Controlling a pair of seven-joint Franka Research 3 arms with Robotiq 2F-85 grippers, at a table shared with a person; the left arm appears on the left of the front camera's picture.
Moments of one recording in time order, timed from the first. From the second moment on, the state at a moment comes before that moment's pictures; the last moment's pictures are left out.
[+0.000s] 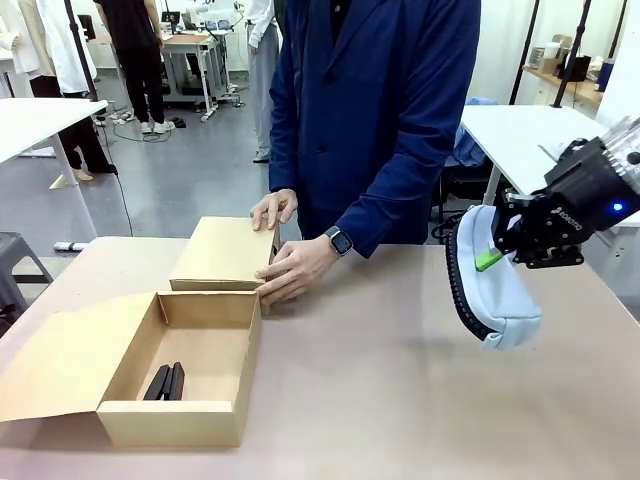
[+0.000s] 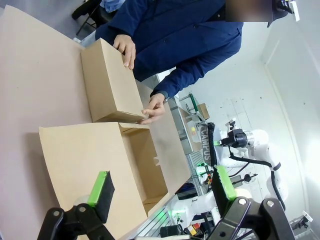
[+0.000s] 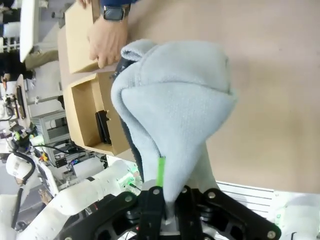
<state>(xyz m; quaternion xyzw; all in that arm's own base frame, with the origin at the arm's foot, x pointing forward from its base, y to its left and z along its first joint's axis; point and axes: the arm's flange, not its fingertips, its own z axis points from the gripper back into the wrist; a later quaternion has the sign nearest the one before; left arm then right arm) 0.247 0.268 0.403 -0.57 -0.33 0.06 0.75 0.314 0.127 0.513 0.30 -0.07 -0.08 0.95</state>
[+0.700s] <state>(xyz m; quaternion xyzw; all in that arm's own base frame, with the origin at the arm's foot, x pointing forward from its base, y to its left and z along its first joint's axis) 0.247 0.268 0.403 -0.57 -0.33 0.06 0.75 0.272 0.254 0.491 0.27 -0.06 -0.06 0.96</state>
